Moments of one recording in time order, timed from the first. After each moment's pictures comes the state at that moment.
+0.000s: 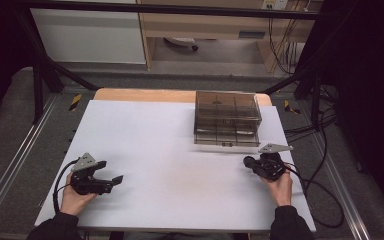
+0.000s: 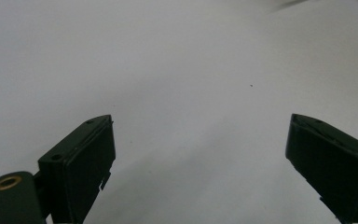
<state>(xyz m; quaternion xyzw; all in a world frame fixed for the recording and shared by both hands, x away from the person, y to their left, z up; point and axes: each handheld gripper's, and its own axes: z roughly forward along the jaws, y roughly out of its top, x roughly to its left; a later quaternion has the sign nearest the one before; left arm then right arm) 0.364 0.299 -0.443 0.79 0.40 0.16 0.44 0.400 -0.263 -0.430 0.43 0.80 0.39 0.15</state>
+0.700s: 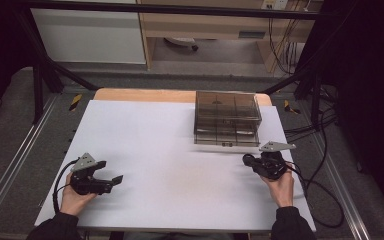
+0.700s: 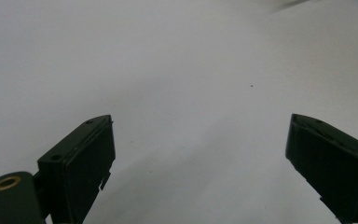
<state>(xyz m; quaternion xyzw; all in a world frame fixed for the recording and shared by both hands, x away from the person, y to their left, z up) 0.364 0.300 -0.443 0.79 0.40 0.16 0.44 0.392 -0.257 -0.408 0.42 0.80 0.40 0.15</state>
